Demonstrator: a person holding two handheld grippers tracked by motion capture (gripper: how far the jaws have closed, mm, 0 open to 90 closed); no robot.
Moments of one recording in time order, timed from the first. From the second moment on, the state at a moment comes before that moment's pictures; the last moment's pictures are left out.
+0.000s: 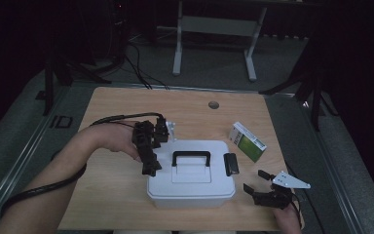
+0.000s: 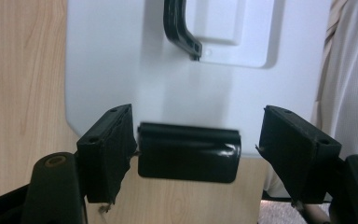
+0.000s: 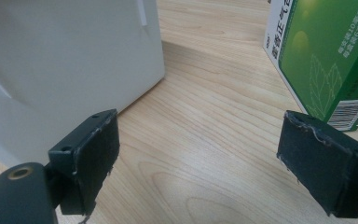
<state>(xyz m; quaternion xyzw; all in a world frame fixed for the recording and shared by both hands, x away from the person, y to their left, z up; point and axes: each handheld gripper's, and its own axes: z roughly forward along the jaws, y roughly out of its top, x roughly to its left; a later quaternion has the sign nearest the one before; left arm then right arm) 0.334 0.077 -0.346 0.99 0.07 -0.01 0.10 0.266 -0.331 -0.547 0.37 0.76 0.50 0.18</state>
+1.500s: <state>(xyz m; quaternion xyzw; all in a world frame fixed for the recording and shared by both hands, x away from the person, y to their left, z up) 0.351 -0.015 -0.360 1.00 0.02 -0.02 0.06 0.266 -0.330 -0.547 0.36 0.77 0.50 0.17</state>
